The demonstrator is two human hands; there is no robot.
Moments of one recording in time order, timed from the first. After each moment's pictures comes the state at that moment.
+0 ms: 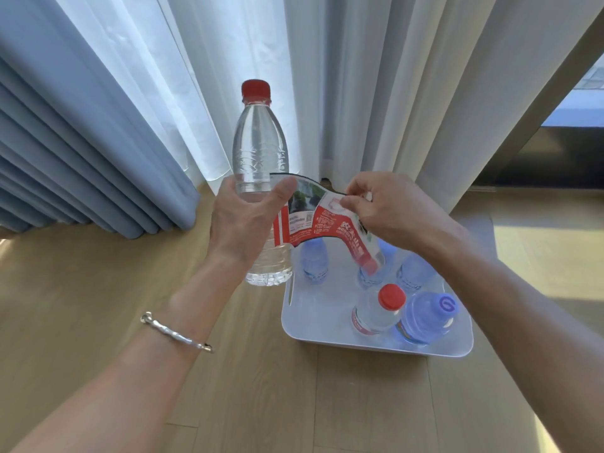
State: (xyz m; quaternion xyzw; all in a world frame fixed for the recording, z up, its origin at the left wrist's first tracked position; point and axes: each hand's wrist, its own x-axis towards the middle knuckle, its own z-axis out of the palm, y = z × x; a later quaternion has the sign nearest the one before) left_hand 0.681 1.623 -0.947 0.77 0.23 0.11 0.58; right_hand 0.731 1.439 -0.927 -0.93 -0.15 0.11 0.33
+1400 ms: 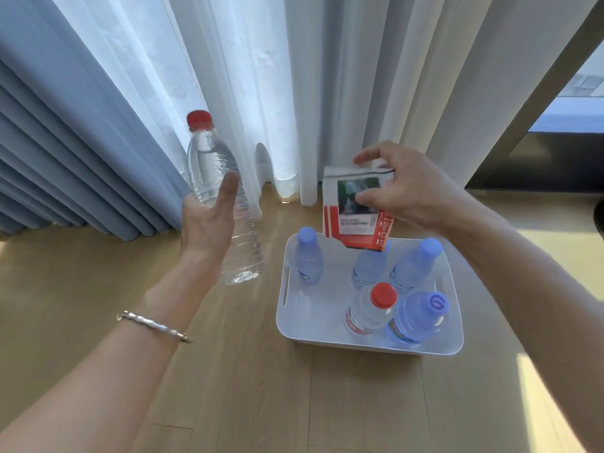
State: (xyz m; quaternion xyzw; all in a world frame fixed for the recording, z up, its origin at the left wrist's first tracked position) left_hand 0.680 1.657 -0.962 0.74 0.31 0.15 0.57; right_hand 0.736 1.416 -0.903 -0.89 -0.16 0.11 0.42
